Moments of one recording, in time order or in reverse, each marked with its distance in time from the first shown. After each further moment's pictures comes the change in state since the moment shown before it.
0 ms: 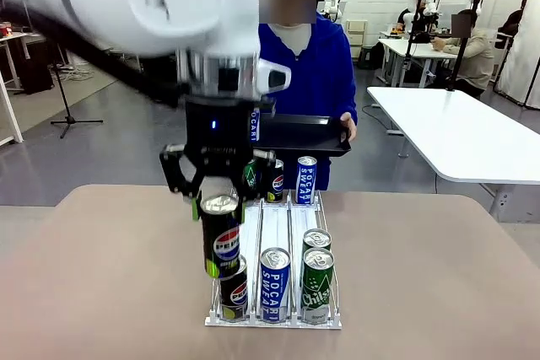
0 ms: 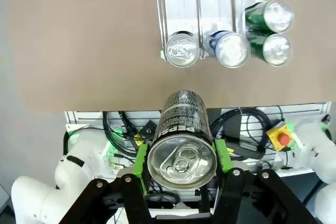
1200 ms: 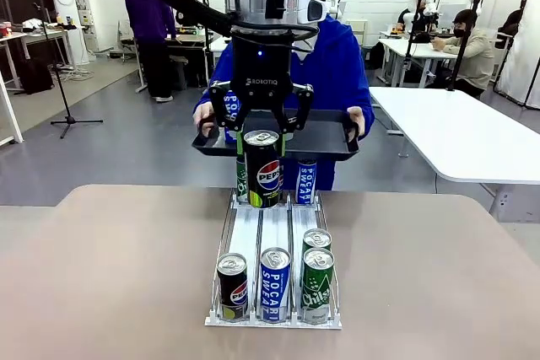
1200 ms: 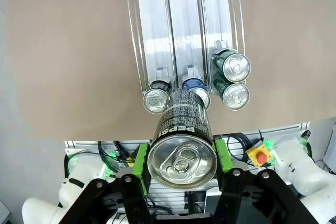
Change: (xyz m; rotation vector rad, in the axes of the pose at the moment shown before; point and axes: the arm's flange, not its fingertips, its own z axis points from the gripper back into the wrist) left arm 0.078 -0.037 0.038 -0.042 -0.049 -0.033; right arm 0.000 0.000 0.000 0.000 0.000 0.000
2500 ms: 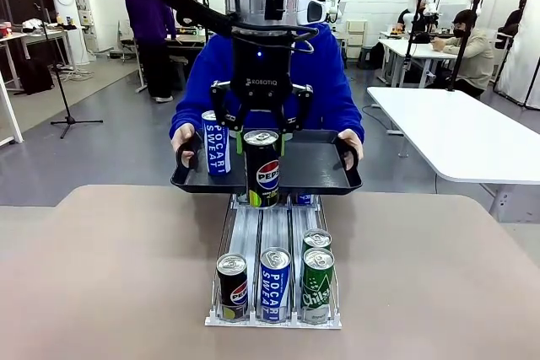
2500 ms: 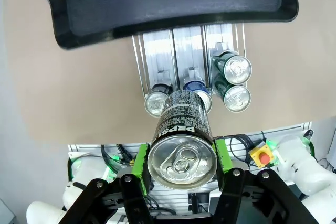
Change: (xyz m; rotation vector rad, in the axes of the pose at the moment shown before) left arm 0.006 -0.001 -0.001 0.006 -0.007 -0.026; right arm 0.000 0.000 0.000 0.000 0.000 0.000
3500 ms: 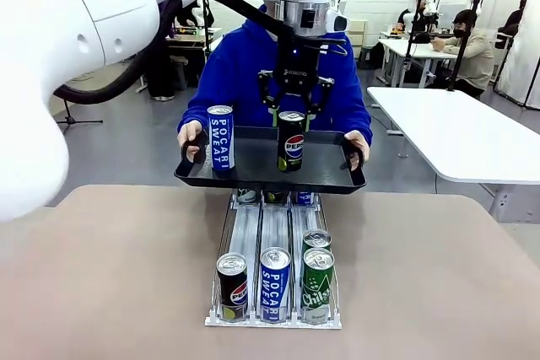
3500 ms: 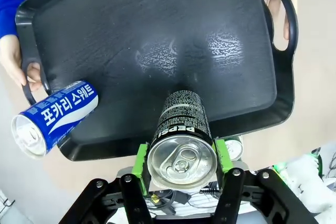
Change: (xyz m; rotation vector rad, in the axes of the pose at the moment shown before) left arm 0.162 -0.044 -0.036 0.023 0.017 -0.166; right arm 0.000 0.000 0.000 0.000 -0.001 0.000
